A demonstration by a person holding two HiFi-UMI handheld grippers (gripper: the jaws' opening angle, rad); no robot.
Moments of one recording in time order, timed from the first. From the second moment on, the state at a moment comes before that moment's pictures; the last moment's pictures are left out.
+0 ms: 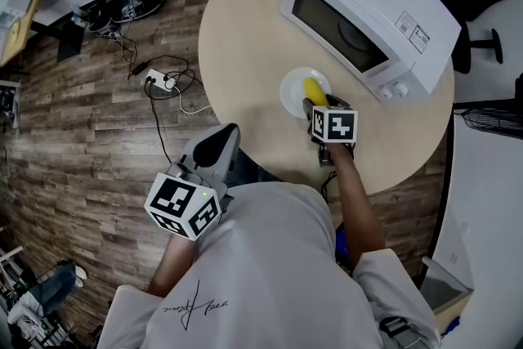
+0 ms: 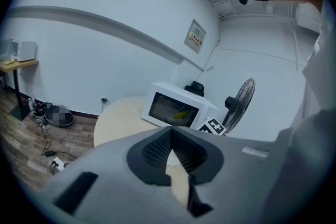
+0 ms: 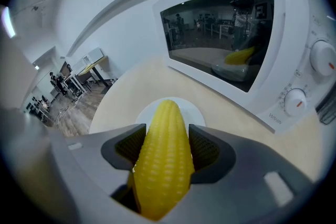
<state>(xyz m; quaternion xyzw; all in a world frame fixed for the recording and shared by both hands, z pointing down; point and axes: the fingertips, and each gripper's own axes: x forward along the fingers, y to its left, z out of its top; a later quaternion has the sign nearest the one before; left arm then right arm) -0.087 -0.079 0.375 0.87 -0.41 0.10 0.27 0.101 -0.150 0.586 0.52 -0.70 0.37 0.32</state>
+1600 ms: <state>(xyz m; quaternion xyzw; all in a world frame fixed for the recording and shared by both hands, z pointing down) -0.086 -0.060 0.371 0.87 -0.40 0.09 0.26 0.100 -0.121 0.528 0.54 -0.72 0.35 0.24</state>
